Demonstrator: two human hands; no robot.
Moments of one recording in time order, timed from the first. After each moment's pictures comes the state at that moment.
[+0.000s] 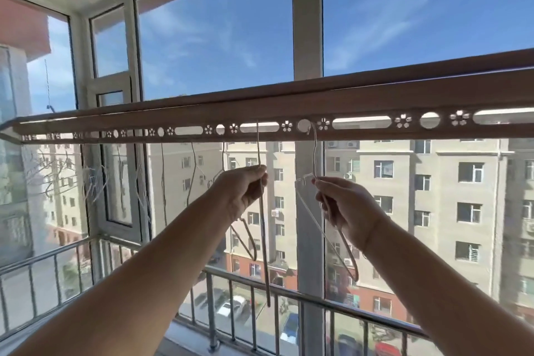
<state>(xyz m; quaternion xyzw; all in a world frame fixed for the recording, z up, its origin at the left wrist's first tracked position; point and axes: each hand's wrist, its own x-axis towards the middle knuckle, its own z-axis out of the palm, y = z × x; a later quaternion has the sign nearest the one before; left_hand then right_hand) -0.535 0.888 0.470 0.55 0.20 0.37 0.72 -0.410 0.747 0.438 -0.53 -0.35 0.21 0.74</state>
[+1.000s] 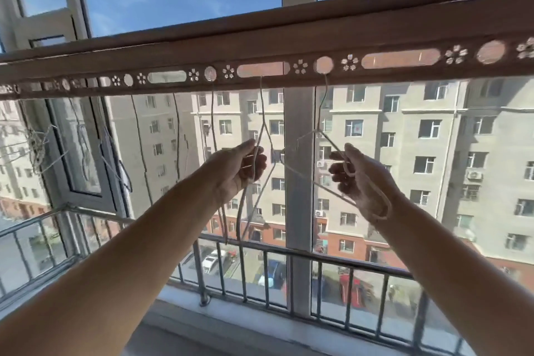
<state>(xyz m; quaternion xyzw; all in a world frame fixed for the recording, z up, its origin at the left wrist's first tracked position) -0.514 0.961 0.426 0.60 0.18 0.28 0.73 -0.375 0.796 0.396 -0.54 -0.27 0.18 0.77</state>
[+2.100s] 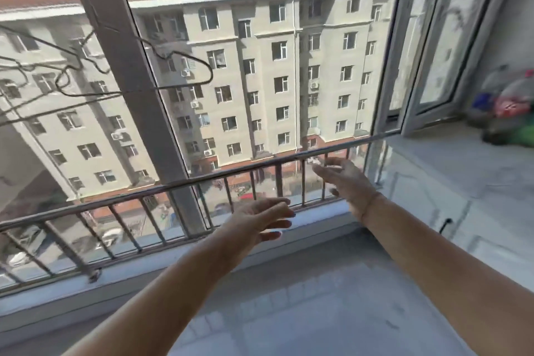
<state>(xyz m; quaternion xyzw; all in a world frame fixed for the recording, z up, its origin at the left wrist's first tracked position) -0.504 0.716 0.219 0.68 0.02 -0.13 0.72 -0.393 0.524 0.207 -0.71 -0.05 0.05 0.70</state>
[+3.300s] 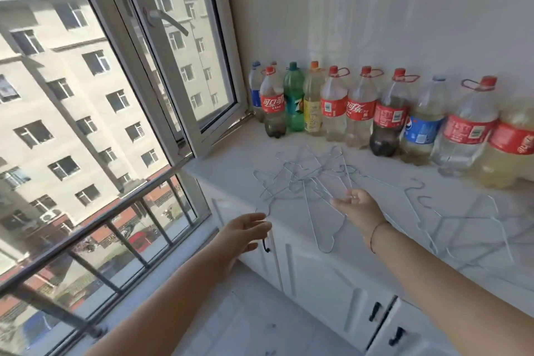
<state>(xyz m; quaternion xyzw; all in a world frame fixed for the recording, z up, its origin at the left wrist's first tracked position) -0.206 0.193 0.116 0.73 -0.12 -0.35 0.58 -0.285 -0.060 0.080 -0.67 0.34 -0.16 0.64</state>
